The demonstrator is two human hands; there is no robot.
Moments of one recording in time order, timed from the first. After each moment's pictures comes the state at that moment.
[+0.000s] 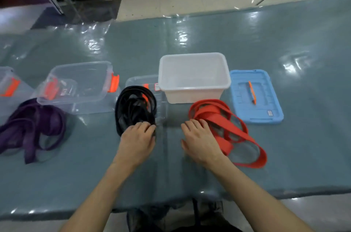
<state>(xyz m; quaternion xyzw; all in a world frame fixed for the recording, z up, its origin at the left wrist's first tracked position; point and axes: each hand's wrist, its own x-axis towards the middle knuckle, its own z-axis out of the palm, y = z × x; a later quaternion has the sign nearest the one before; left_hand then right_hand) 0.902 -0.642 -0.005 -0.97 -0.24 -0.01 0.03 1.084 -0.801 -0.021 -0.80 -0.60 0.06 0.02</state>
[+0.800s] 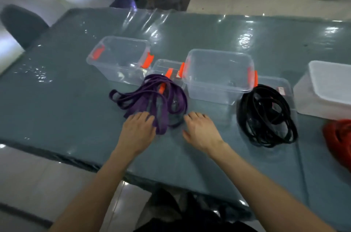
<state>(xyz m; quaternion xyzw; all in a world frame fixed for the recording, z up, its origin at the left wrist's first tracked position) 0.495 -0.379 0.001 -0.91 -0.40 -0.01 0.03 0.720 -0.485 0.000 -0.72 -0.69 0.07 0.04</state>
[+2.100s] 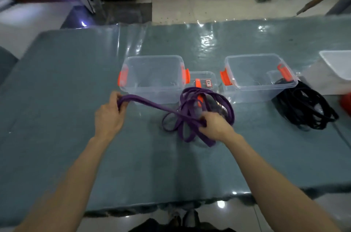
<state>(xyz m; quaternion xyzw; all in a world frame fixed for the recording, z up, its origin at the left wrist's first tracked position) 0.293 -0.047 0.014 -0.86 -0.43 -0.23 -0.17 0.563 -0.311 -0.004 -0.86 -0.44 0.22 0.15</state>
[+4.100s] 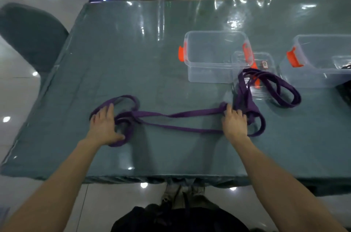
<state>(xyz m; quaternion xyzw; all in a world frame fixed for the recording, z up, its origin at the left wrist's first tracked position) 0.012 0.061 -0.049 -0.85 -0.49 0.18 -0.10 0.394 -0.226 -0.086 -0.94 -0.34 0.08 -0.05</state>
